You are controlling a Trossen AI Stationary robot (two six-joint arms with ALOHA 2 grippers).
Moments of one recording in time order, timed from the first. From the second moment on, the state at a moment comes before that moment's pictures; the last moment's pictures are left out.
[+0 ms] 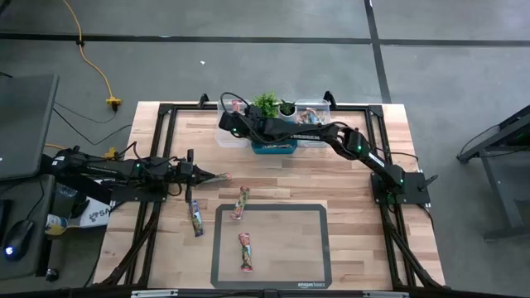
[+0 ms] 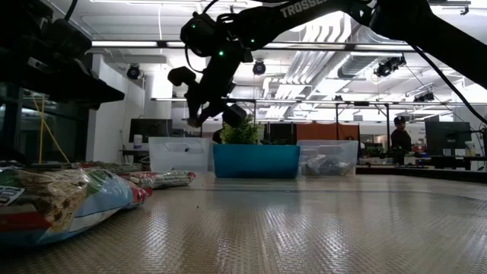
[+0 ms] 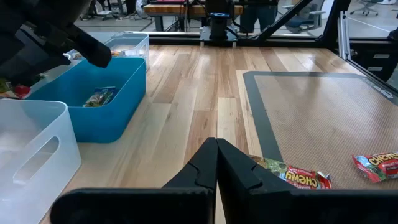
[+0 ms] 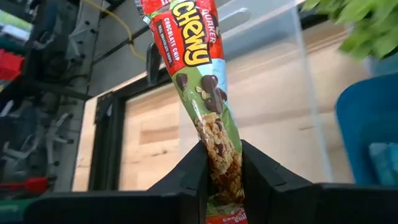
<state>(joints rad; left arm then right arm) -0.11 0.25 0.02 0.02 -0.18 -0.03 -0.22 2.39 2.15 -0.50 0.49 1.41</state>
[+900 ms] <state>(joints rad) -0.11 0.25 0.02 0.02 -0.18 -0.03 -0.28 2.39 2.15 -0.44 0.42 1.27</state>
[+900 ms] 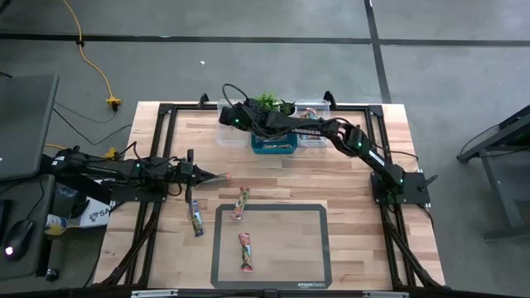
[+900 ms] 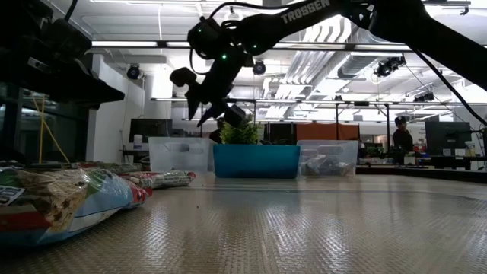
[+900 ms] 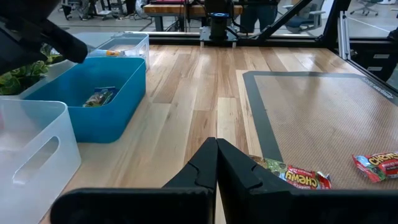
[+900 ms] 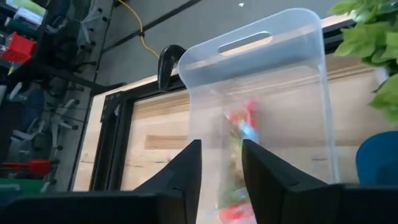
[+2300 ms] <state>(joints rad) -0.11 0.25 0.02 0.02 -0.18 -0.03 -0.18 2.25 2.15 -0.88 -0.59 0.09</state>
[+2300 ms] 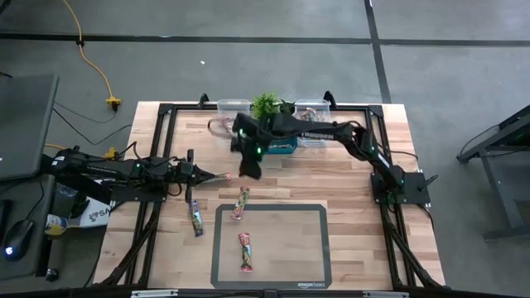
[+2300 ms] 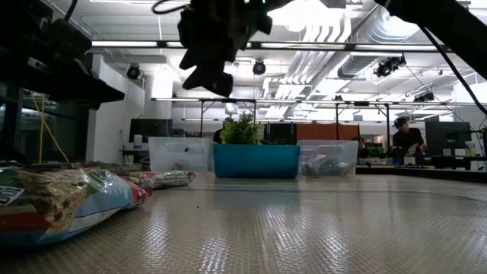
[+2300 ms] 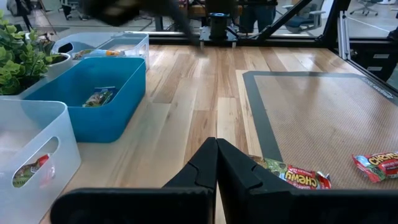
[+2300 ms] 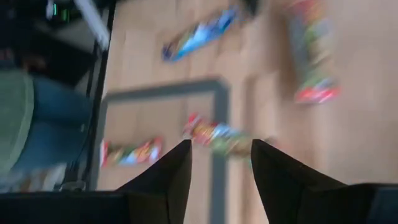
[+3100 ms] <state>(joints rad) -0.11 0.25 0.02 0.02 -0.18 -0.03 0.31 2.25 2.15 -0.96 -0.08 1.16</state>
